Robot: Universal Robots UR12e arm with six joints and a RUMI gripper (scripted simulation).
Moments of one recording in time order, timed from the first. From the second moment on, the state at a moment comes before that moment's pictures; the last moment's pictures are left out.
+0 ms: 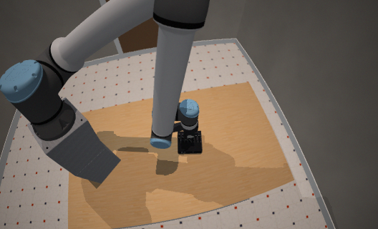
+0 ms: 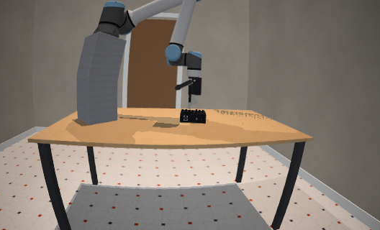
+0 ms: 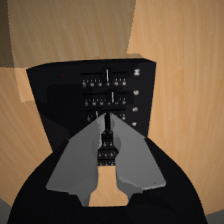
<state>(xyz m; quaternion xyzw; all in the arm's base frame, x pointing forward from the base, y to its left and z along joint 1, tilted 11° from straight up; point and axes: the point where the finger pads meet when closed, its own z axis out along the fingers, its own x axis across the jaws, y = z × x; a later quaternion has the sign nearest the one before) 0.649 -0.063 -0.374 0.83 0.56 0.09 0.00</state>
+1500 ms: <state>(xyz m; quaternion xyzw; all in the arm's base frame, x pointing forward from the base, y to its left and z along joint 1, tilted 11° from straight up) 0.646 -0.061 -0.338 0.83 0.56 0.09 0.00</state>
